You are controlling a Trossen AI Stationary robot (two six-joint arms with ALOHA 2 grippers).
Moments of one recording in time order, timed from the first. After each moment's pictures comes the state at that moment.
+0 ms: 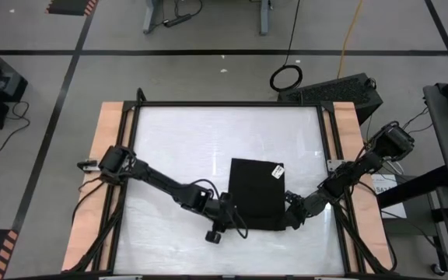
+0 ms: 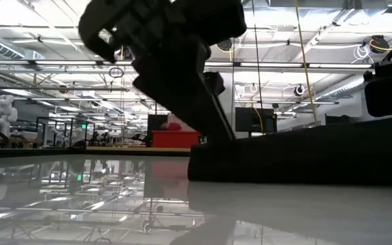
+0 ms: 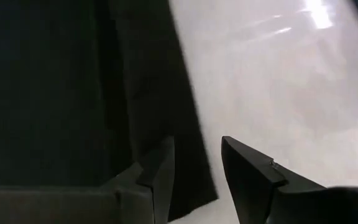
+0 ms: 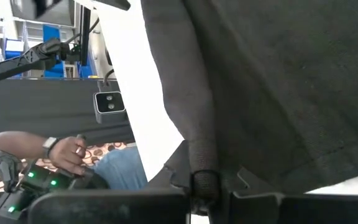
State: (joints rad) left arm -0.35 2.02 1.31 -0.19 0.08 -0.04; right arm 0.66 1.44 0.18 0.67 0.07 1.54
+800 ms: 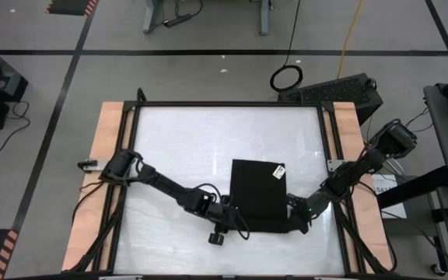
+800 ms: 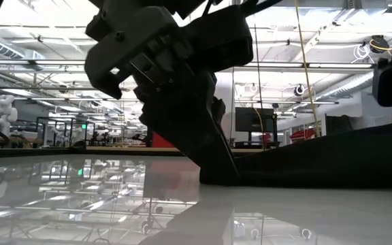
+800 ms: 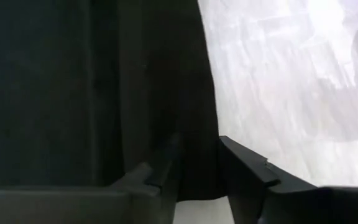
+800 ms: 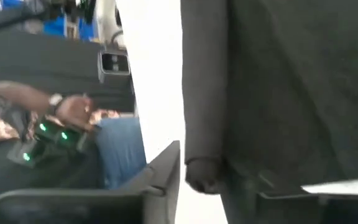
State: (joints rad) left arm -0.35 2.11 1.31 -0.16 0.05 -0.12; right arm 0.66 1.36 0.18 0.68 -0.02 1.37
